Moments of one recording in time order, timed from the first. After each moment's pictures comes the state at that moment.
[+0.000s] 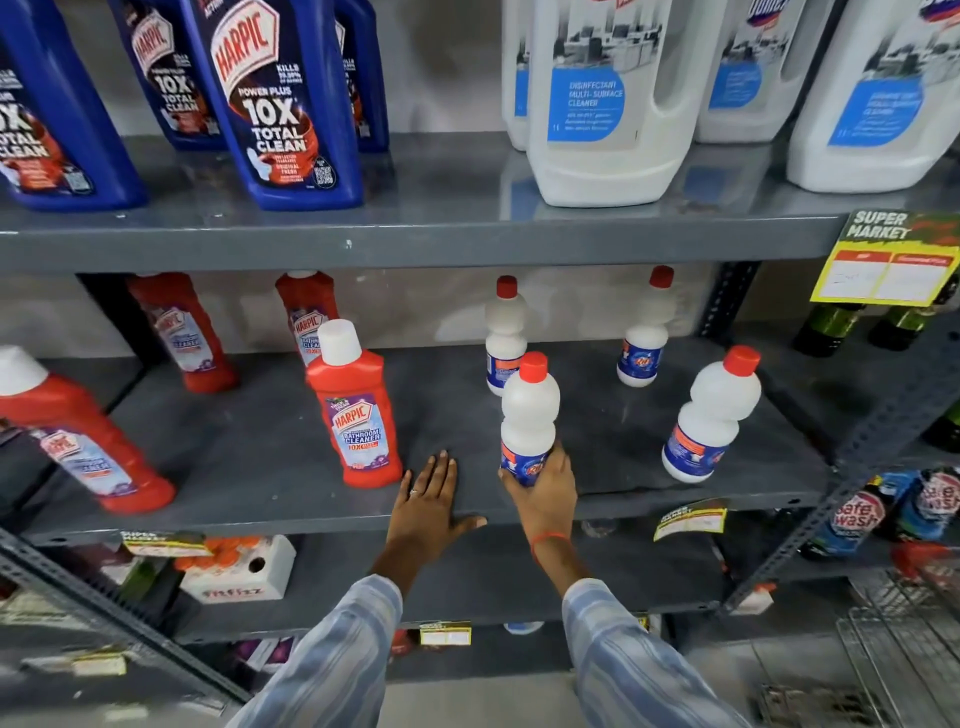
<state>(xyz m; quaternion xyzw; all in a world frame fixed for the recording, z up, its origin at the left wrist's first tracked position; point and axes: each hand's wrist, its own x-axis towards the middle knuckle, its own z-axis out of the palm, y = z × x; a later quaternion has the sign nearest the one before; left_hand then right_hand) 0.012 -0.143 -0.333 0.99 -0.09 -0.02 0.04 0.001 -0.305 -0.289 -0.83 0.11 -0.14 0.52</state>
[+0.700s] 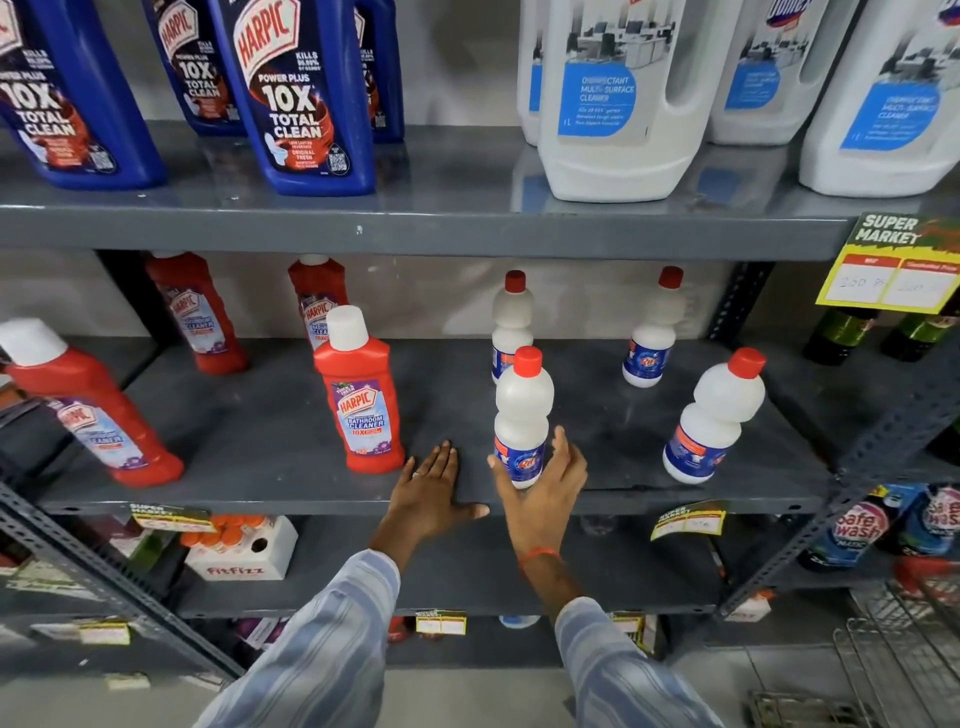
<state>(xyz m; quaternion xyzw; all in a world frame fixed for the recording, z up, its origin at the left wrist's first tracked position) 0.012 -0.144 -0.310 0.99 -0.10 -0.08 0.04 -0.025 -0.290 -0.281 -0.82 0.11 -0.26 0.50</state>
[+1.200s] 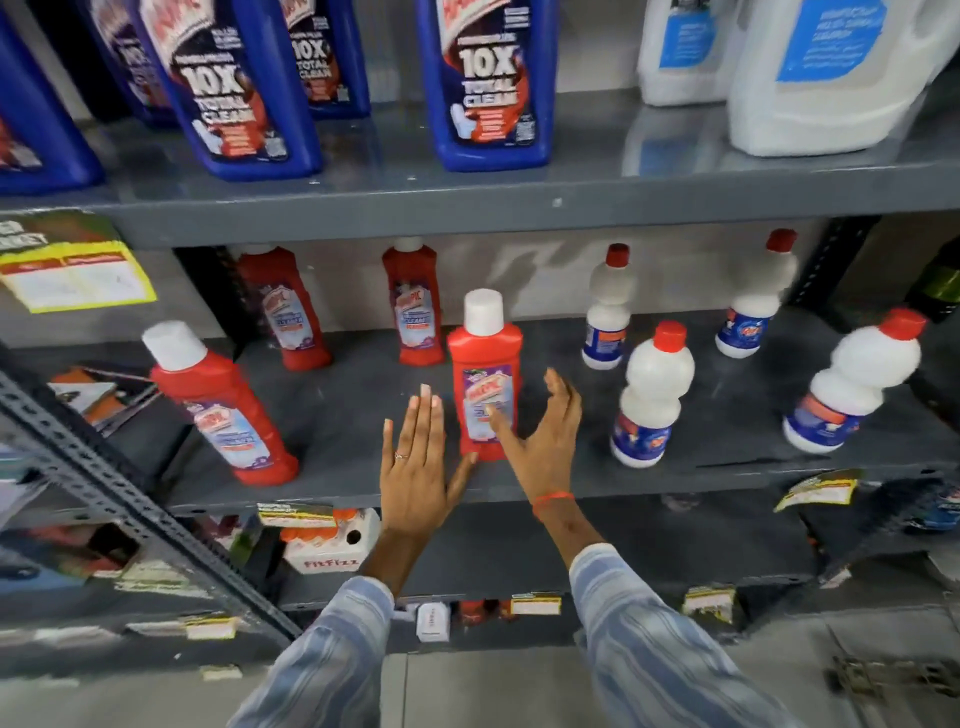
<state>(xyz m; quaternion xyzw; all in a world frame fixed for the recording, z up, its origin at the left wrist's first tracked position) -0.026 0.008 -0.285 0.96 -0.06 0.25 0.10 -0.002 -0.143 -0.255 -0.80 0.01 -0.22 0.55</state>
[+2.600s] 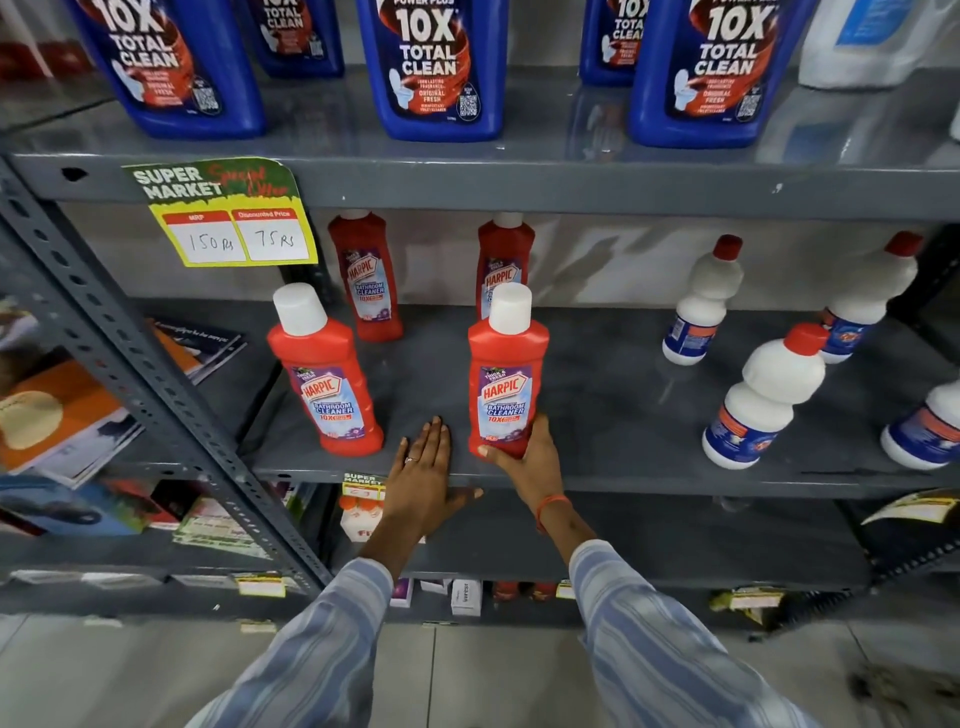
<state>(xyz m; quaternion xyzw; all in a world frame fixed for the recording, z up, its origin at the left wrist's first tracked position) -0.025 0.136 -0.328 1.00 -0.04 -0.02 0.03 -0.013 -0.025 -0.289 -0.80 0.05 0.03 0.60</state>
